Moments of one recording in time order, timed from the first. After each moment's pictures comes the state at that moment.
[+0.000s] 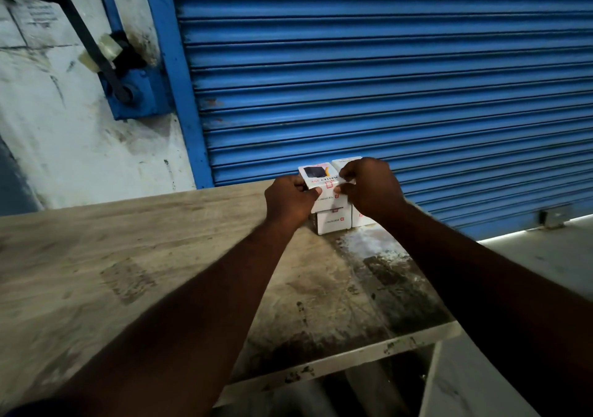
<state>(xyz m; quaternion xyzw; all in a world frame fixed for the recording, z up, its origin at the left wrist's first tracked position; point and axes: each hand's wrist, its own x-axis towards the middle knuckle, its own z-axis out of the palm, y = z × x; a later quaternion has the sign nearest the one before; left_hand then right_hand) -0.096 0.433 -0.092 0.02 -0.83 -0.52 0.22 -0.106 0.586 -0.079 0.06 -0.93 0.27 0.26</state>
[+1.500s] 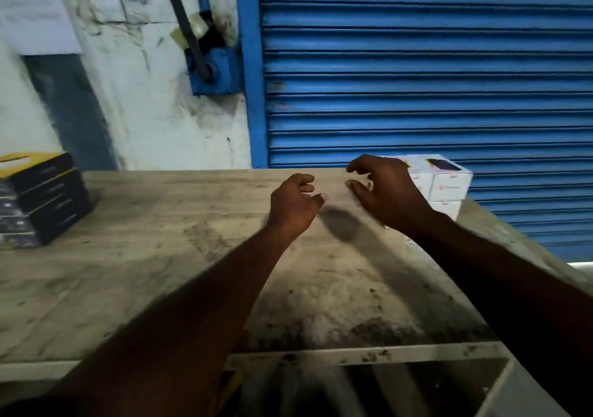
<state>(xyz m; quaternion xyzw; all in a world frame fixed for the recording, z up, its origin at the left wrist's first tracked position) -0.073 0.309 -0.124 0.03 -0.82 -0.52 0.23 -0.084 0.492 -0.088 0.29 -0.87 0.24 0.32</state>
